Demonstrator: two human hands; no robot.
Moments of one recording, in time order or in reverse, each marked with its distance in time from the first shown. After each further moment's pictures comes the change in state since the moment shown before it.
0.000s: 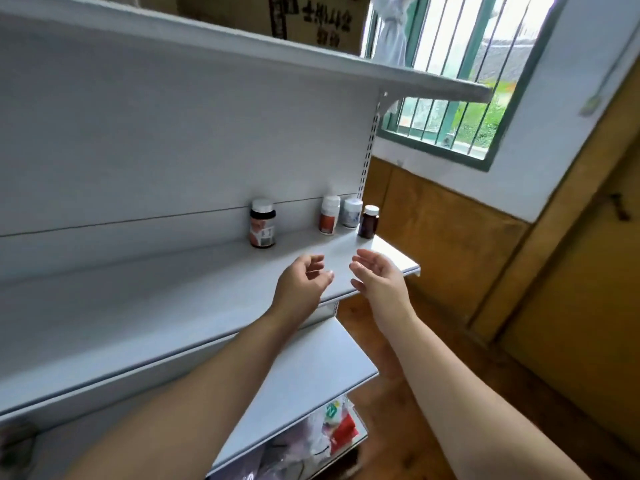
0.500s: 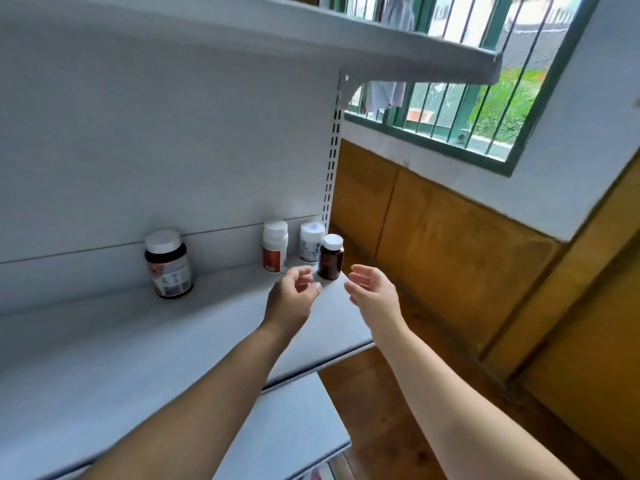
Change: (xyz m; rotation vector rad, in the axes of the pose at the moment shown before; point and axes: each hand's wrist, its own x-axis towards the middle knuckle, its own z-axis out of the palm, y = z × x) left_hand 0.199 -0.033 0.156 0.054 0.115 -0.132; right_hand 0.229 0.052 -0.118 -0.286 0.027 0.049
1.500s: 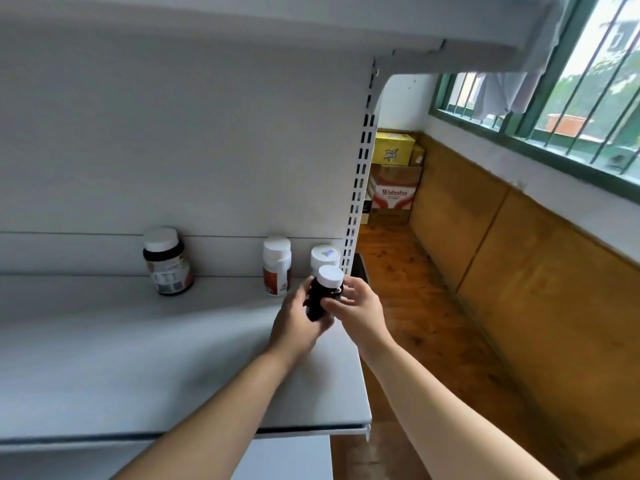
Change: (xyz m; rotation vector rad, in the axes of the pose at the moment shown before) left_hand 0.077 -0.012 0.082 0.087 0.300 -0.008; right_hand 0.127 0.019 0.001 0.148 -0.524 0.000
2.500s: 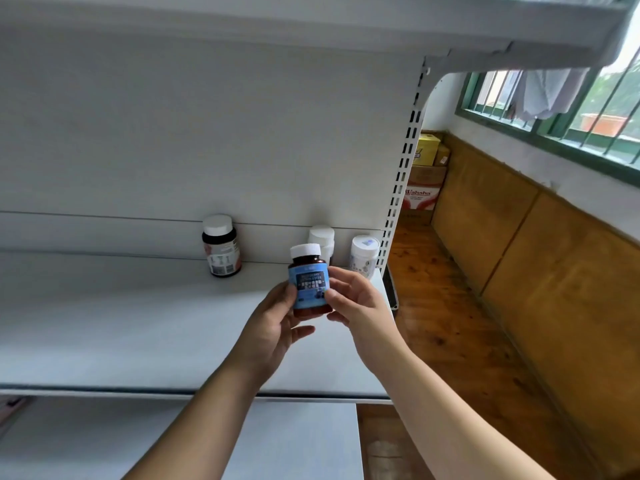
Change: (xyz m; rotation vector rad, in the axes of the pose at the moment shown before) left_hand -0.065 0.002 -0.097 -0.696 -0.113 -0.144; right_hand -0.071 -0.032 0.056 0.212 -0.274 -0.074
